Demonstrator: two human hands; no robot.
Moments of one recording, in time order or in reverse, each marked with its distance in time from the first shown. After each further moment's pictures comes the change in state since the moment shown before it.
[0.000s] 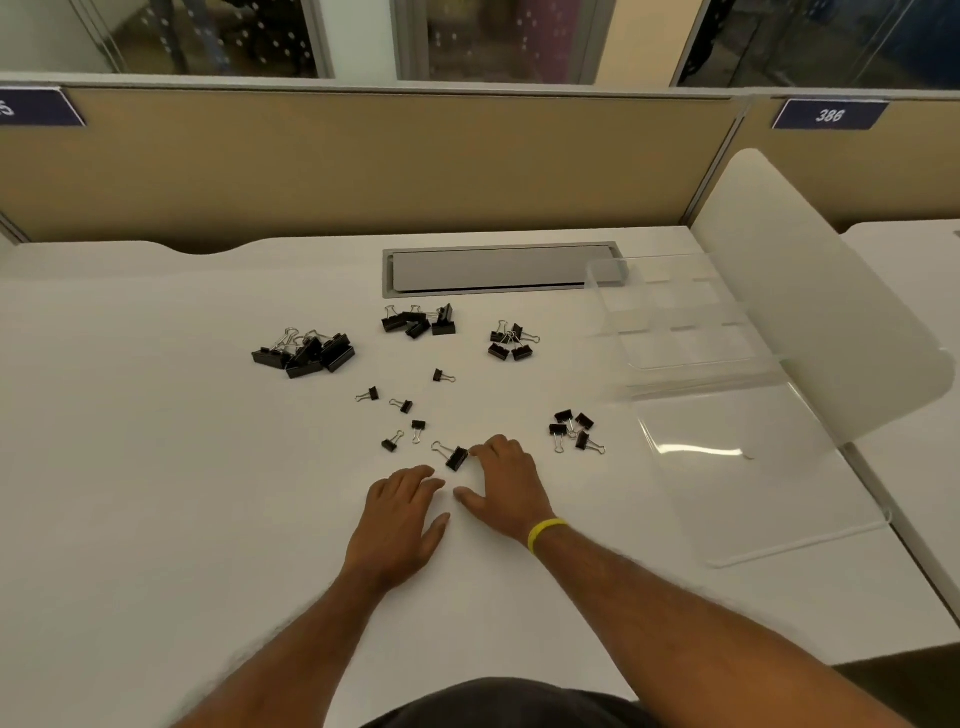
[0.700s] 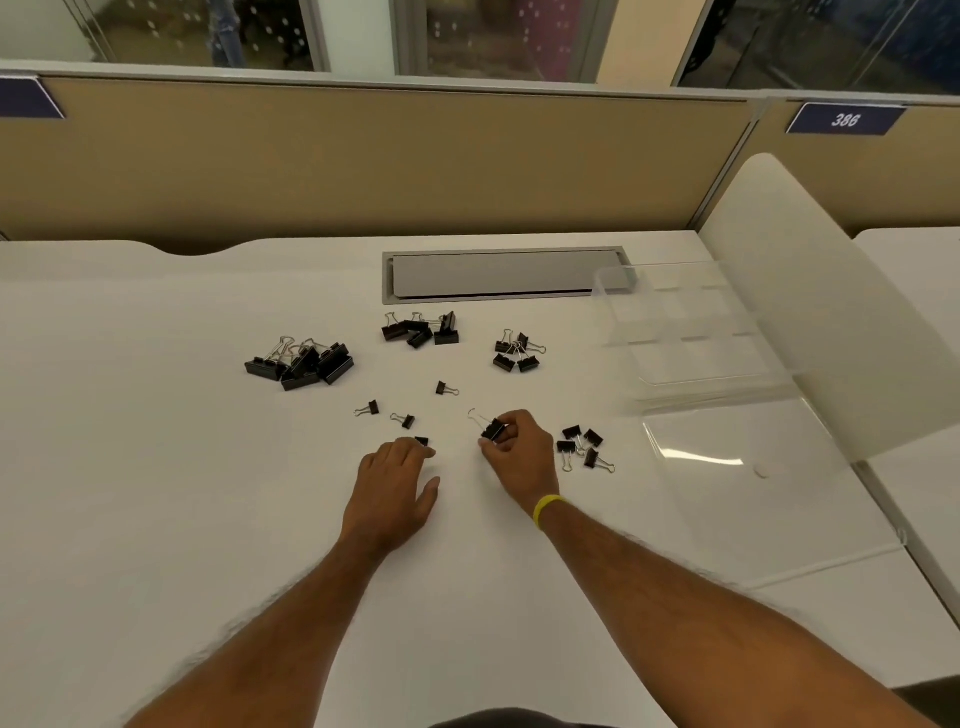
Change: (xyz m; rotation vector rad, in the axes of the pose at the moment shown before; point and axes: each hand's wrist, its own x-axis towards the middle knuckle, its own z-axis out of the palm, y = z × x) left_hand 0.057 -0.028 -0.012 -0.058 0.054 -0.081; right_hand 0.050 0.004 -0.020 0.686 0.265 0.380
